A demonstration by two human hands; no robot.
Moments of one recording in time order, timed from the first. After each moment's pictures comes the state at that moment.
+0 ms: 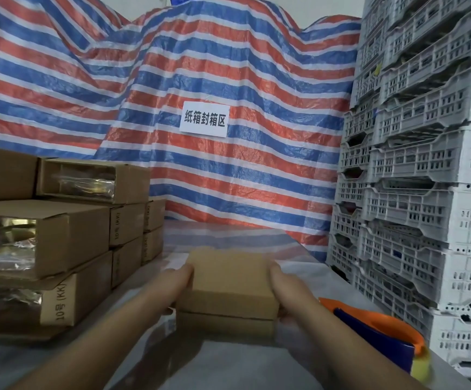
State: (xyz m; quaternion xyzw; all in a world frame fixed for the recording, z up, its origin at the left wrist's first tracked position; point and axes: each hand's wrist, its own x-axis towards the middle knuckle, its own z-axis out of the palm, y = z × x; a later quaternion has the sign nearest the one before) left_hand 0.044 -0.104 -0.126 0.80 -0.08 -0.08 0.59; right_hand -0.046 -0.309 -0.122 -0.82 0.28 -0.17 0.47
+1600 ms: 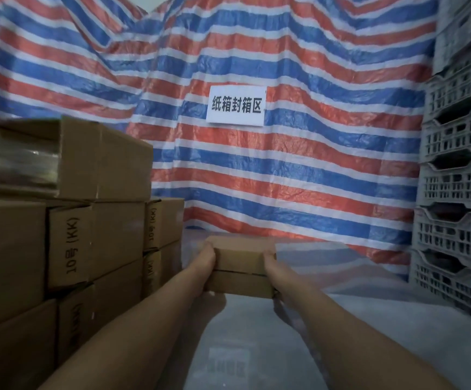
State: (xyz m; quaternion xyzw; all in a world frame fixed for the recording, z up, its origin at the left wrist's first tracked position) left_hand 0.407 -0.218 -0.145 0.70 -0.04 -0.05 0.71; right_hand 0.311 -0.363 -0.151 -0.71 0.19 -0.17 0.65
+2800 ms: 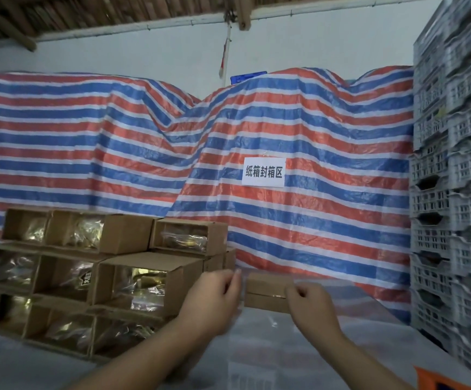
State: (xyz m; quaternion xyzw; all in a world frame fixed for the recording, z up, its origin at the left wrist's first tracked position) left_hand 0.011 0.003 -0.069 0.80 -0.30 0.29 0.43; right_hand -0.013 -0.196 -0.079 -0.82 0.04 -0.42 0.39
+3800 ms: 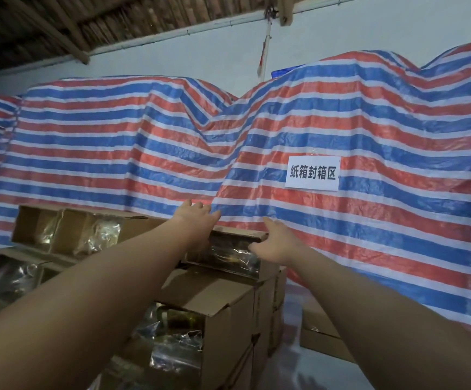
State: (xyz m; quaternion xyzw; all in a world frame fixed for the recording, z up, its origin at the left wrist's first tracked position) left_hand 0.245 0.107 0.067 0.91 -0.10 0.32 -0.23; right_hand 0.206 -0.085 0.053 -0.95 -0.06 -0.24 0.20
